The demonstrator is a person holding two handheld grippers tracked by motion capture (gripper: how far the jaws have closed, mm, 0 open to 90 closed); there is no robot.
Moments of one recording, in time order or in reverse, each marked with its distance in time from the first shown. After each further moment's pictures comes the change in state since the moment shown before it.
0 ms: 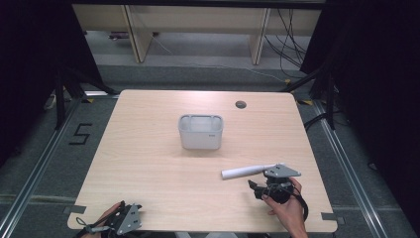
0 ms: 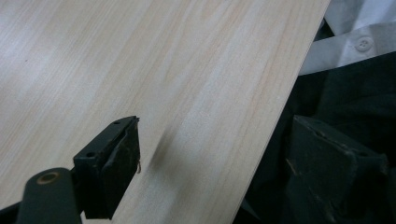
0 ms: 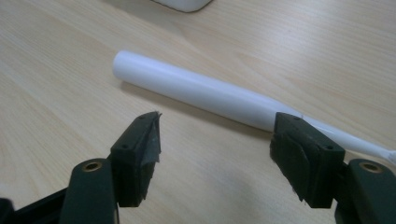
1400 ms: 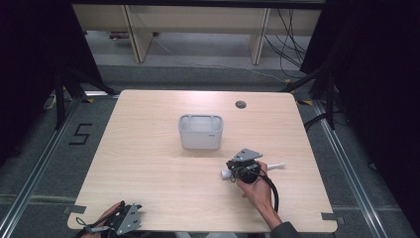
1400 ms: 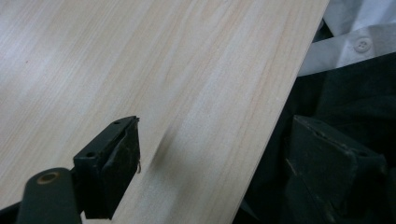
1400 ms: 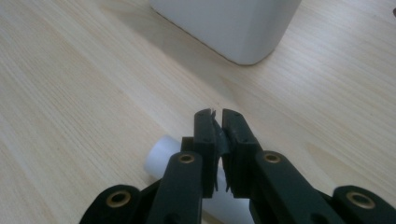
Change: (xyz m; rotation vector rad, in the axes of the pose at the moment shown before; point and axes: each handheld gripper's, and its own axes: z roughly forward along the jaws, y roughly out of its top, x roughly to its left) left arm 0.000 0.001 -0.001 0.002 -0.003 -0.002; right arm 0.034 0.055 0.070 0.012 0.048 -0.142
